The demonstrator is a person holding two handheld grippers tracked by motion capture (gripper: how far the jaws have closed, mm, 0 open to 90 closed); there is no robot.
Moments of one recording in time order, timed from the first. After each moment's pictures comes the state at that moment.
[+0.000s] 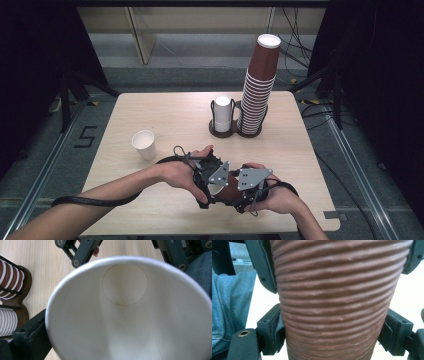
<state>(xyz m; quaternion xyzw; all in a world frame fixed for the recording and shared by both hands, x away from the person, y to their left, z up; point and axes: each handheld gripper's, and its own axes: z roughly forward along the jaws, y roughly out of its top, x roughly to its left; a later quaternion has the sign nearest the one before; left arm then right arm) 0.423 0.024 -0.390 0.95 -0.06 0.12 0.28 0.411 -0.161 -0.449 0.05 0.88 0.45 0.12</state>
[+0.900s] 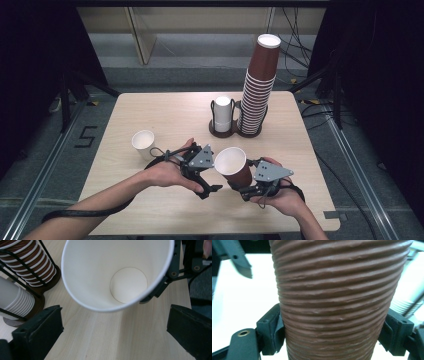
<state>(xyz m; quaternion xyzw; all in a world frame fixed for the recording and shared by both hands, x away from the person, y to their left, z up) 0.435 0.058 -0.394 0.89 0.10 0.12 0.43 0.417 -0.190 -0.456 0.17 0.80 0.53 0.21</state>
